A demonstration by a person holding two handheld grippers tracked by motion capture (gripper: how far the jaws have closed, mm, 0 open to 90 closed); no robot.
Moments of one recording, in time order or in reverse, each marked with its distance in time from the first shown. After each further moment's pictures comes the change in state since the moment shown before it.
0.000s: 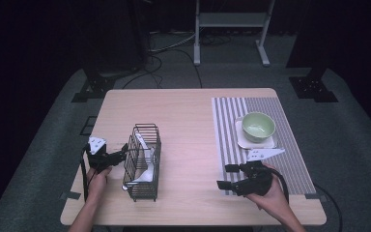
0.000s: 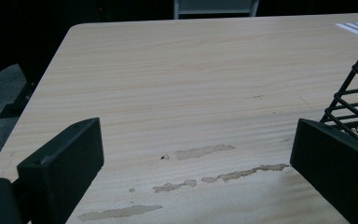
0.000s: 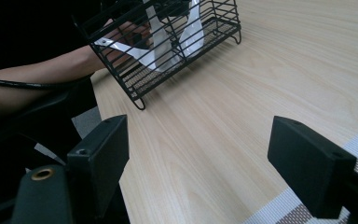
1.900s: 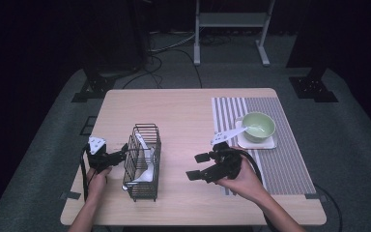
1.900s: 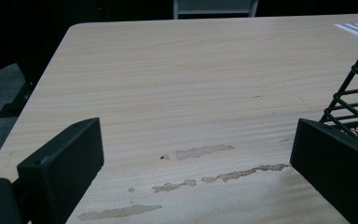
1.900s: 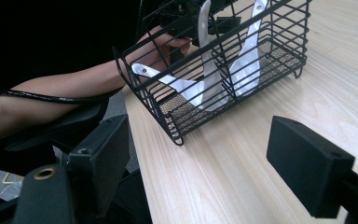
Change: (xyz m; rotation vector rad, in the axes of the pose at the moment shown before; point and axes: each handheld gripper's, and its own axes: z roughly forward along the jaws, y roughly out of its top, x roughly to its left) left arm 0.001 0.000 0.000 0.000 -0.004 -0.002; right arm 0.037 0.077 0.055 0.119 0.101 -0.059
